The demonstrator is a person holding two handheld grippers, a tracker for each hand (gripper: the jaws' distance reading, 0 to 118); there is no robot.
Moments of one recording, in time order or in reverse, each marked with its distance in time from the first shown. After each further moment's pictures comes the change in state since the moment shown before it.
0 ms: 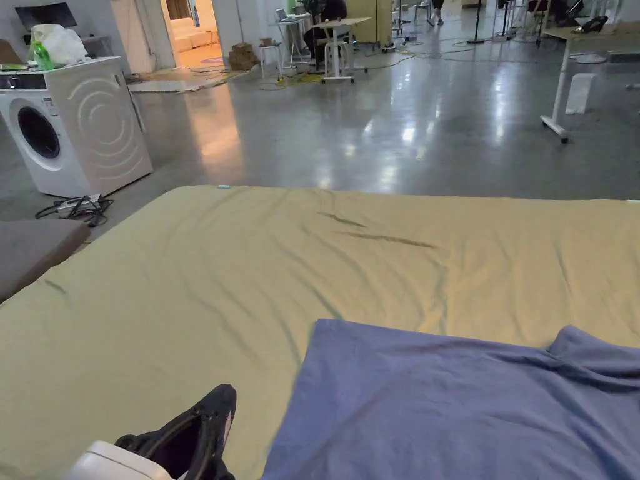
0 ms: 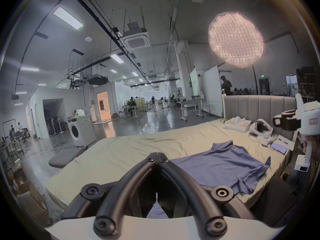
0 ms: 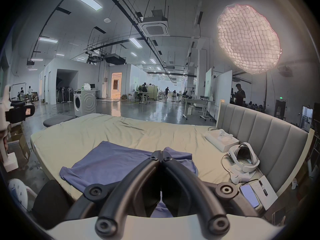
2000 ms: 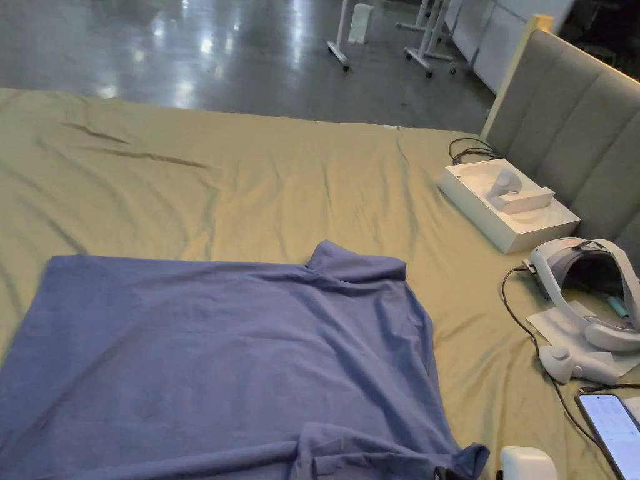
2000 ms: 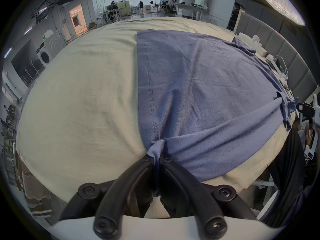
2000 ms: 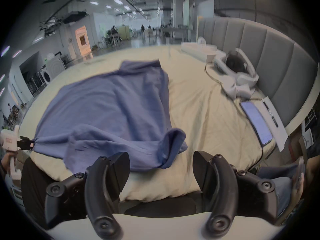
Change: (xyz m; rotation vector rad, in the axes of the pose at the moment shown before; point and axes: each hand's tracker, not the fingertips) left arm -0.042 -0.237 -0.224 -0.939 -0.176 0.087; right arm 0.103 -0.164 -0.096 -0.716 -0.157 -0.222
